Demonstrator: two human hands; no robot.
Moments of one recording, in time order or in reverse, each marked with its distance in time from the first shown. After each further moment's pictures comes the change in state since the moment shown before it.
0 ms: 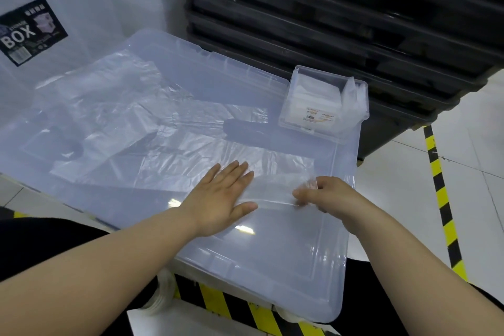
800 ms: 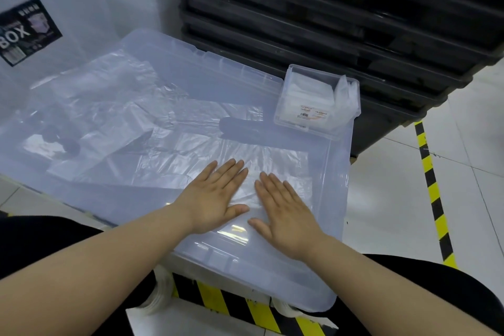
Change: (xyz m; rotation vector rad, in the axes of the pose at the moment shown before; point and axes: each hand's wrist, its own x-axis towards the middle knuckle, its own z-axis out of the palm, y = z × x) left_hand 0.000 -0.006 0.008 0.149 -0.004 0.058; right_hand 0.002 0.030 0.067 -1.159 0.172 -0.489
